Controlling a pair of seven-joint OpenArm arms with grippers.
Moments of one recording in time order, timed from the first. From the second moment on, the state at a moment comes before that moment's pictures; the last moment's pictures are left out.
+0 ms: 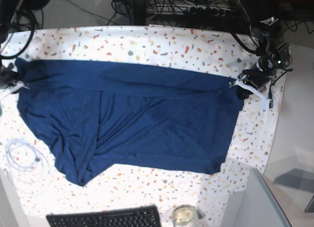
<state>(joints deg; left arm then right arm) 4.5 -7.8 -32.5 71.4 -14.8 -31.4 33.1 -7.0 18.1 28.3 76.3 18.4 16.6 -48.7</state>
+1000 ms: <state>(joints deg) 1.2 -6.3 -35.1 61.4 -14.7 -31.4 25.7 -10.7 18.4 28.9 70.8 18.1 16.9 -47.4</state>
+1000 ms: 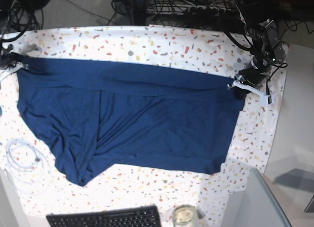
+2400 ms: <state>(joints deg) 11.6 -9.4 -33.3 72.3 -37.3 -23.7 26.5 -11.3 2.5 47.7 96.9 31.4 30.5 -74.5</state>
